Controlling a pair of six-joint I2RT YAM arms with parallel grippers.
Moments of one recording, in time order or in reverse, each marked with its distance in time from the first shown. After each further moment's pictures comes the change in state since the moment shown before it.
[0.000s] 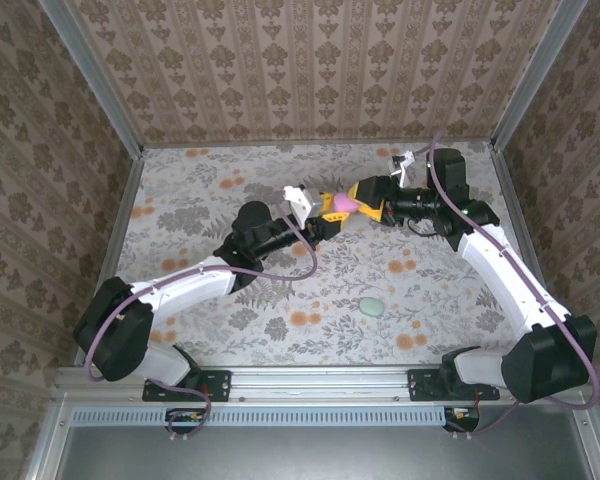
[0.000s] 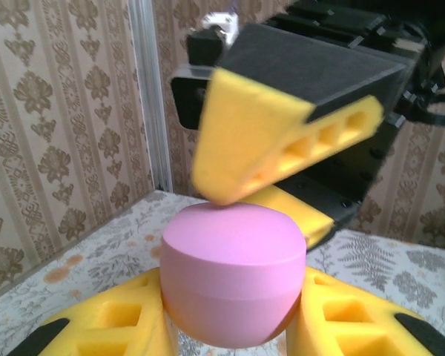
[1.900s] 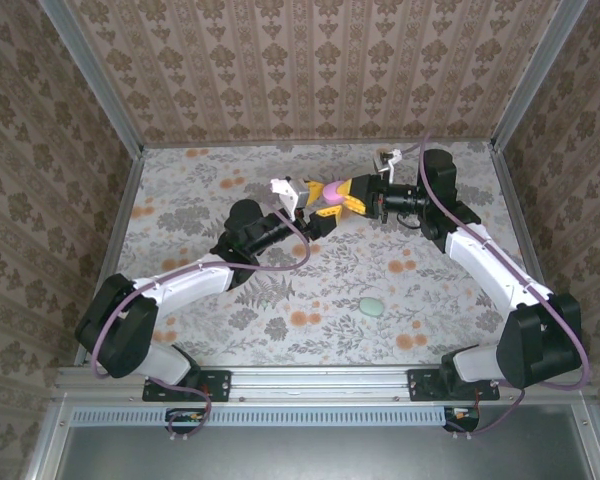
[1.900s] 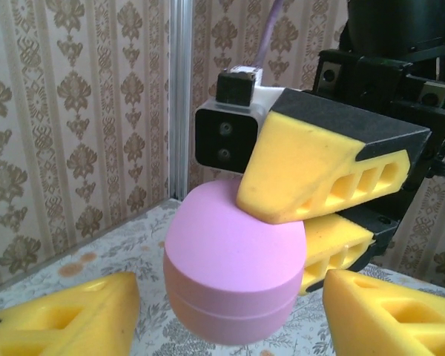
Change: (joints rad) left arm 0.053 0.020 -0.021 0.066 -0.008 -0.093; right arm 0.024 0.078 -0.090 0.395 -0.109 0.294
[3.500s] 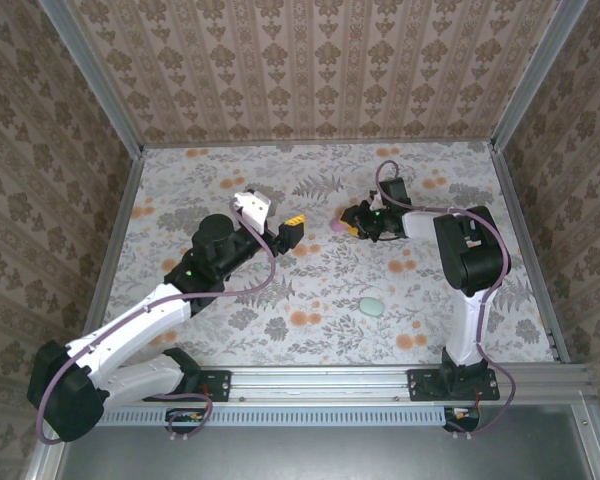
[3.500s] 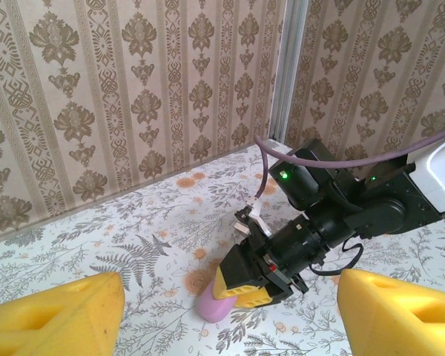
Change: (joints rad) left arm 0.000 -0.412 -0.089 -0.523 -0.323 0.057; right arm -0.019 0.649 0.066 0.008 0.371 -0.219
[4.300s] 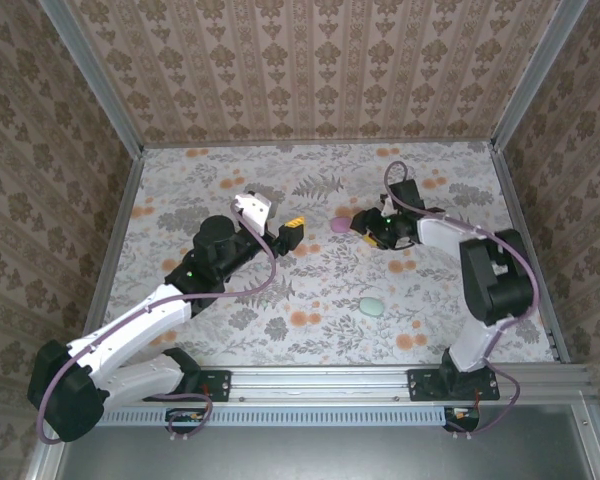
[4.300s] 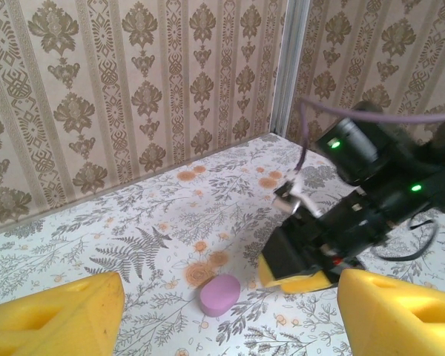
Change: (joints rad) left arm 0.000 0.000 -0.017 0.000 -0.003 -0.006; right arm 0.000 -0.313 -0.124 -0.302 0.137 -0.220
